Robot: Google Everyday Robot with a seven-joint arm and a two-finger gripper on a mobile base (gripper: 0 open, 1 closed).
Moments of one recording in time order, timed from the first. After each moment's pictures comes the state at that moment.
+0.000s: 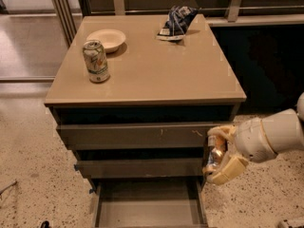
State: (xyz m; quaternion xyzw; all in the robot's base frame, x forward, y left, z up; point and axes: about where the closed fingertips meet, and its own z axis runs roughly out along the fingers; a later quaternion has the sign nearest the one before) arm 0.425 -0.167 0.747 -0.56 0.74 0.24 0.29
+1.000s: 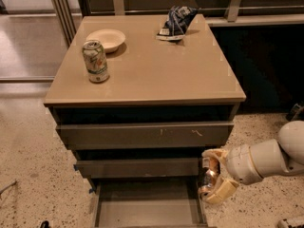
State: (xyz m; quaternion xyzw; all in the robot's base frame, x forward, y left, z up) arm 0.411 -0.166 0.656 -0.57 0.73 0.26 0.29
